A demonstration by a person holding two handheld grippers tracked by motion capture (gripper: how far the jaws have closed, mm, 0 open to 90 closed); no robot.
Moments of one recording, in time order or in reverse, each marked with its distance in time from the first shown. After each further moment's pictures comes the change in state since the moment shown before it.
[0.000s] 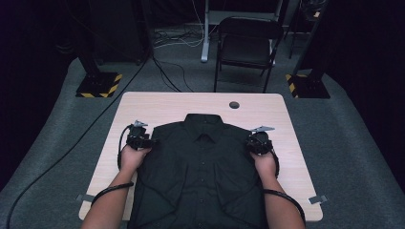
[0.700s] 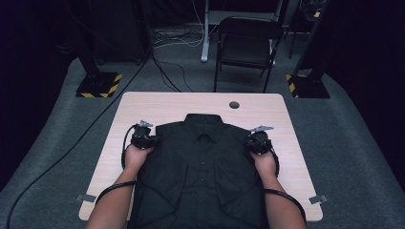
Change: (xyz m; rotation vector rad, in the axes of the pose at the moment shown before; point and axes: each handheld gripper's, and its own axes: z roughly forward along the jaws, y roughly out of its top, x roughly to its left) left arm -0.012 0.004 0.006 0.024 -0.036 0.041; right arm 0.001 0.002 0.001 0.010 0.016 -0.014
